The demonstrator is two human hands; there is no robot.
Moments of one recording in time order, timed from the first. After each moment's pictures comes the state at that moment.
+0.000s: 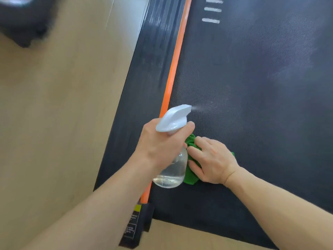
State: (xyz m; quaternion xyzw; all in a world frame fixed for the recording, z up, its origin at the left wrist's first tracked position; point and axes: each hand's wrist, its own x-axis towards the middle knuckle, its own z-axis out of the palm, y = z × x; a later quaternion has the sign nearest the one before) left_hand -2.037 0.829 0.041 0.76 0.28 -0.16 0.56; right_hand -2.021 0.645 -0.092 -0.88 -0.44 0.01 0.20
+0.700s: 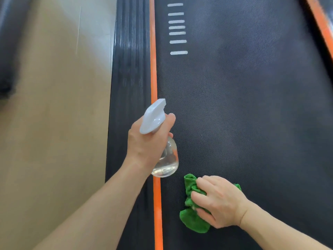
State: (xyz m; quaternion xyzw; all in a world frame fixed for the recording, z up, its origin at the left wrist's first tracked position) left_hand -1.913 0.855 0.018 0.75 0.27 -0.11 0.59; right_hand -2.019 0.642 -0.096 -0.88 -0.44 0.02 0.17
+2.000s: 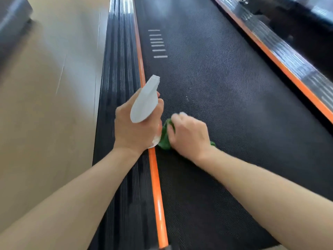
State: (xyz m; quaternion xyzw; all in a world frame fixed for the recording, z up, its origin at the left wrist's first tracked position) left_hand -1.978 0.882 -0.045 0.75 -0.03 0.16 0.64; right_hand -1.985 0.733 -0.101 -0.97 -0.08 -0.20 0.07
